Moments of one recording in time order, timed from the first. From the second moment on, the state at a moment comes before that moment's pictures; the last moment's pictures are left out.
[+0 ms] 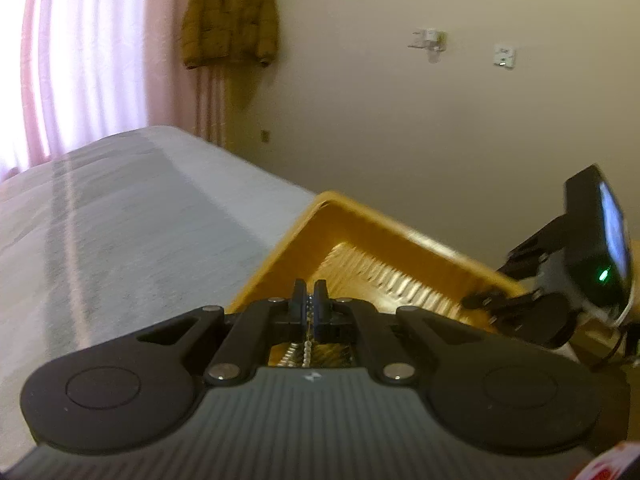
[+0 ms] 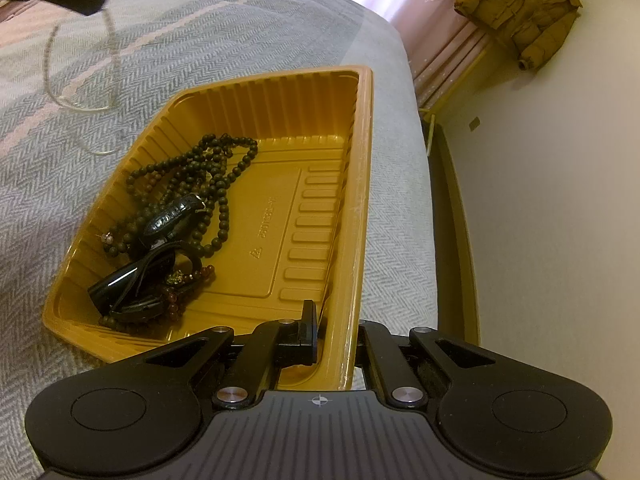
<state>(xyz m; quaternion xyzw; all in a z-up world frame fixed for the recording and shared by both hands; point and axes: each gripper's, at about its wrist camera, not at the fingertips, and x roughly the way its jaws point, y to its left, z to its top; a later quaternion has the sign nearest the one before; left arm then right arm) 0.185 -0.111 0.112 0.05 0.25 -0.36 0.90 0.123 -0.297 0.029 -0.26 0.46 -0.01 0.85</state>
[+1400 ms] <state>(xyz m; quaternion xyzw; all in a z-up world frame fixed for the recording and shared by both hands) 0.208 -0.162 0.070 0.01 0.30 -0.38 0.88 0.123 -0.302 0.030 -0.26 0.46 -0.01 0.85</state>
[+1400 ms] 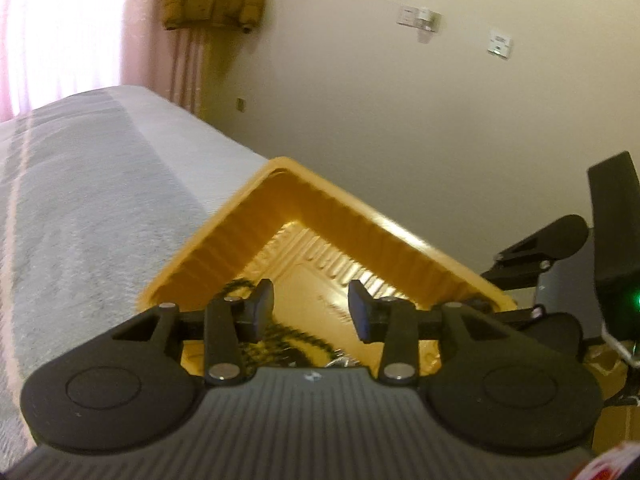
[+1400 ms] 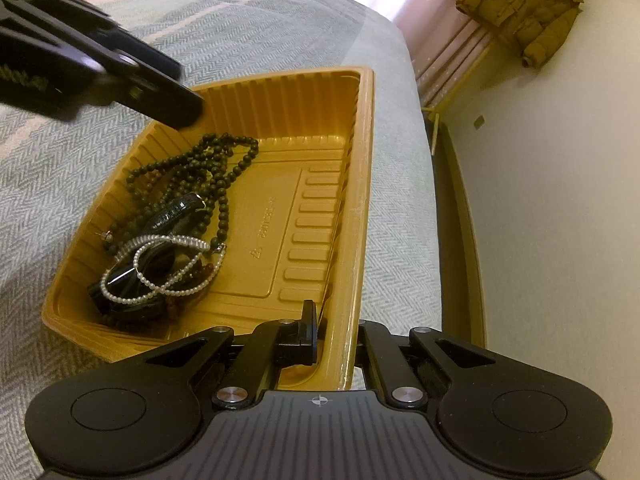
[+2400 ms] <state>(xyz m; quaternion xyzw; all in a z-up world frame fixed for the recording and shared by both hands) 0.142 -0.054 0.015 -0.01 0.34 -0.23 0.91 0.119 -0.365 0.007 -0.07 0.47 0.00 0.88</state>
